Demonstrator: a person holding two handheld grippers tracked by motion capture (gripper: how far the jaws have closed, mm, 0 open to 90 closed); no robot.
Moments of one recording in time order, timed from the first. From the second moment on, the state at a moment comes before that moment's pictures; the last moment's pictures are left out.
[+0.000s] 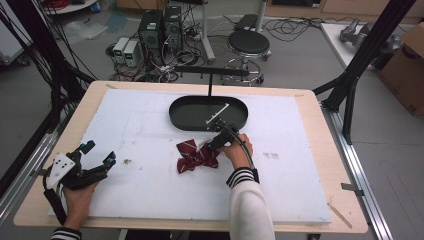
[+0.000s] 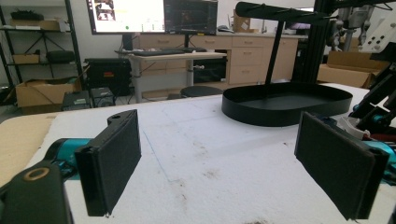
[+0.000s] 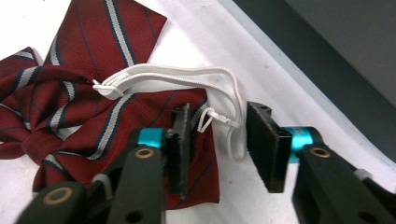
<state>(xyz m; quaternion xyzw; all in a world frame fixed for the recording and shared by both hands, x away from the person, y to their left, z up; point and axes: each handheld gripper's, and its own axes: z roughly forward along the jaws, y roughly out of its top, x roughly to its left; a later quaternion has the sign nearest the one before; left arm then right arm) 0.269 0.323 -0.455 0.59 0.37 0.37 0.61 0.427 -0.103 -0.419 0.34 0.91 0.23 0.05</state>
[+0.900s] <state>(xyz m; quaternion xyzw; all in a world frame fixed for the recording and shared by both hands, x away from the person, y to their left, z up) 0.269 0.322 -0.455 0.59 0.37 0.37 0.61 0.413 -0.107 -0.388 0.33 0.89 0.31 0.09</state>
